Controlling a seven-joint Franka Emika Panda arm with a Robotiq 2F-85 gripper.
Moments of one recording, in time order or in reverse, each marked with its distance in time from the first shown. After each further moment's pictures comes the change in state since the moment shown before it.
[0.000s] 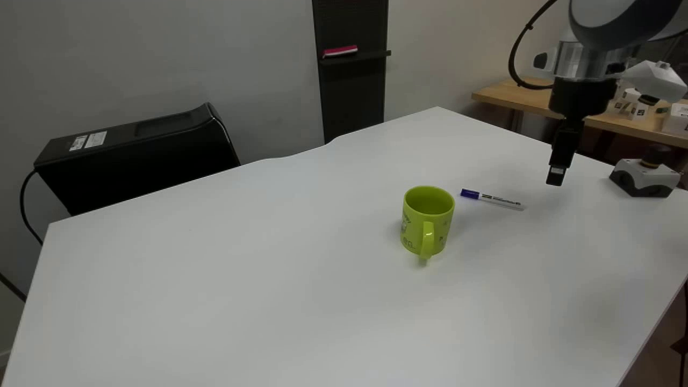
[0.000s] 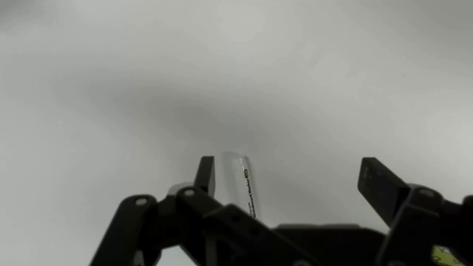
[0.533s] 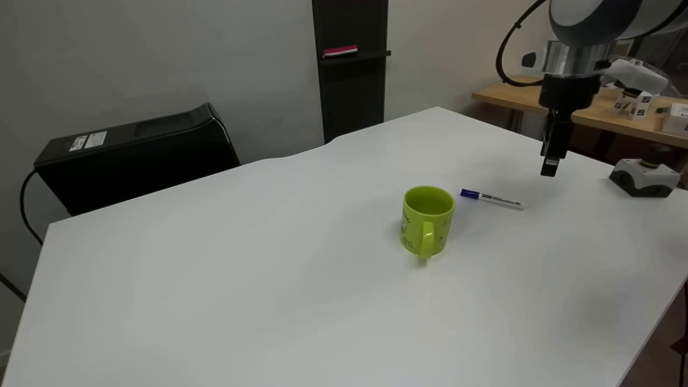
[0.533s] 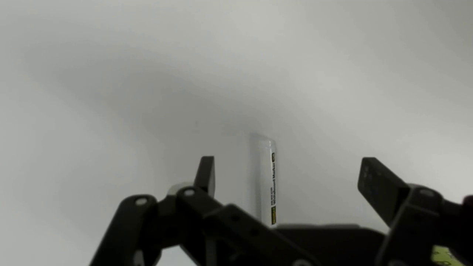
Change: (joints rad) arm -0.061 0.085 0.032 0.135 0.014 -0.055 -0.178
